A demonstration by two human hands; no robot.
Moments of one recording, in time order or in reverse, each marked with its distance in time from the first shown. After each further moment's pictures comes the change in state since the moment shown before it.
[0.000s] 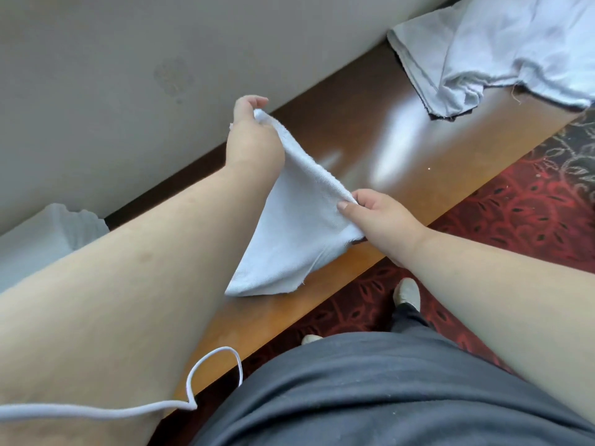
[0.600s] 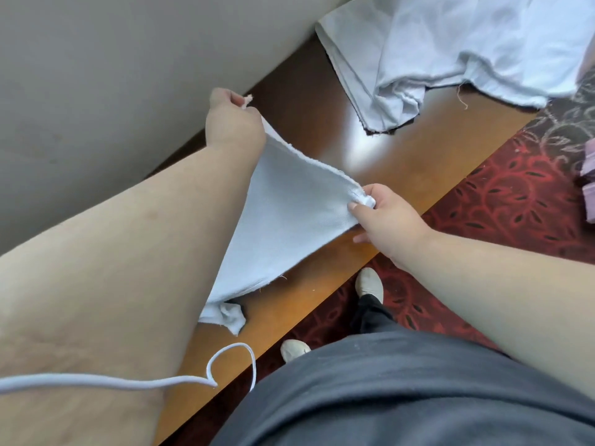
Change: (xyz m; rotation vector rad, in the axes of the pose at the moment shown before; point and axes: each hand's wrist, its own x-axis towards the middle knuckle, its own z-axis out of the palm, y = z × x) left_hand 0.099 0.063 0.175 0.128 0.013 -0.020; right_hand 0.067 0.043 -0.156 0.076 0.193 0.212
